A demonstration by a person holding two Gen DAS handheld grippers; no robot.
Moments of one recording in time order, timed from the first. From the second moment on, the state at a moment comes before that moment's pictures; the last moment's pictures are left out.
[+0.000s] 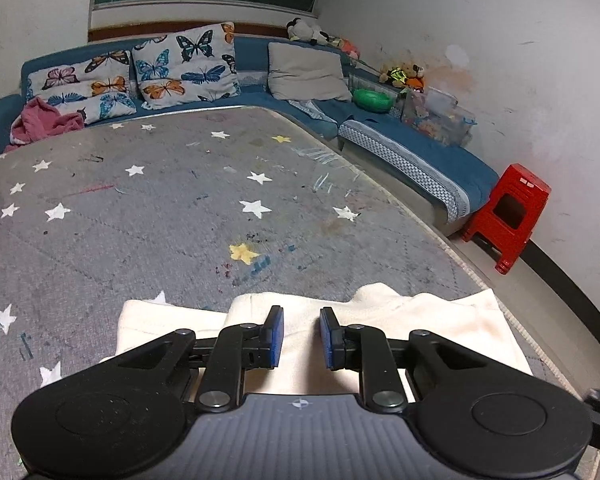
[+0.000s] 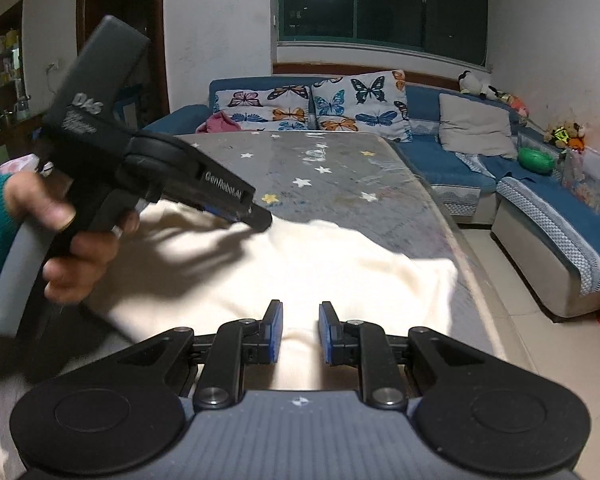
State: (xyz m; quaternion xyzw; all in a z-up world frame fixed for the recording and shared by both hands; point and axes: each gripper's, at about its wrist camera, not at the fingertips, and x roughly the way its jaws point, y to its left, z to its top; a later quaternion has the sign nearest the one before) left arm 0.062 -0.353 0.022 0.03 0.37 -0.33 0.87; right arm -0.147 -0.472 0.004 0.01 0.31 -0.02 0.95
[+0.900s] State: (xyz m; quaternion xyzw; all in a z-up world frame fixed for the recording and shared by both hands) left arm 0.061 -0.354 0.024 0.04 0.37 -0.32 0.87; right arm -0.150 -0.440 0.001 -0.03 0.31 0.05 0.95
